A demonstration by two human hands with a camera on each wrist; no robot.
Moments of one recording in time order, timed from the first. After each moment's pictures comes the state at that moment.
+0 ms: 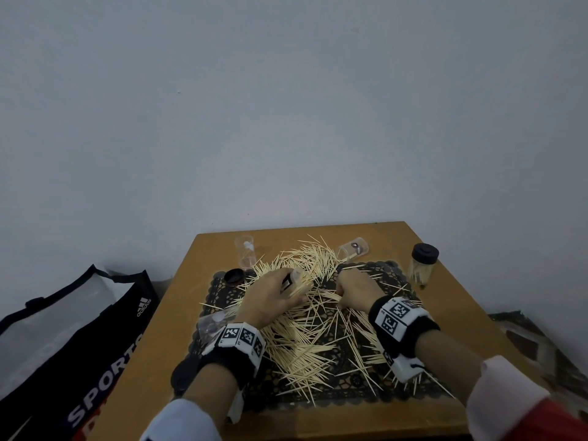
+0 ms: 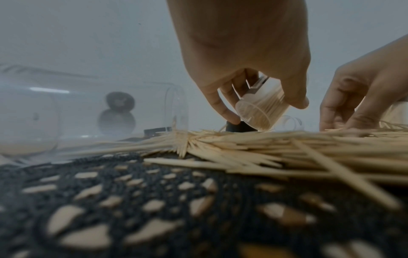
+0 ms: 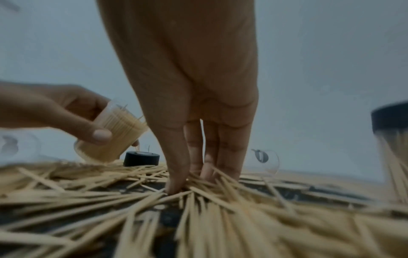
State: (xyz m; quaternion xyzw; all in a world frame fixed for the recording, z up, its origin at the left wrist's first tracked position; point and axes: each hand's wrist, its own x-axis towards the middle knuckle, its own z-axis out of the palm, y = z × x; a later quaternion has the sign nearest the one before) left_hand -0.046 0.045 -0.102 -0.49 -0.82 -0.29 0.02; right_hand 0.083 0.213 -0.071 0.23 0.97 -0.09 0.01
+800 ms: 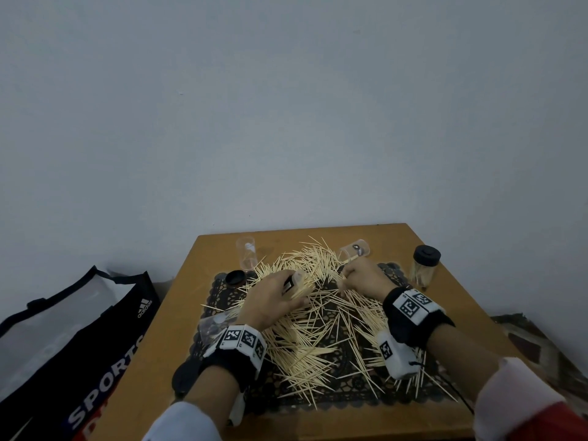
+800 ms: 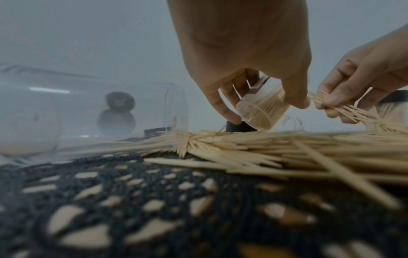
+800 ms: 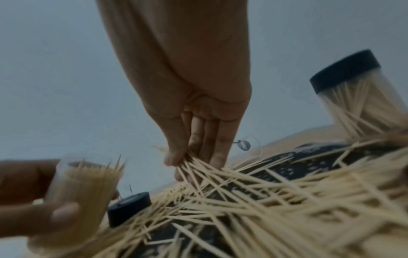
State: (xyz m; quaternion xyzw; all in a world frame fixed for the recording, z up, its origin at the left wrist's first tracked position) left_hand -0.046 0.044 -0.102 -0.49 -0.82 -0.29 0.02; right_hand 0.088 0.234 -0.059 0.26 0.90 -0.34 -0.05
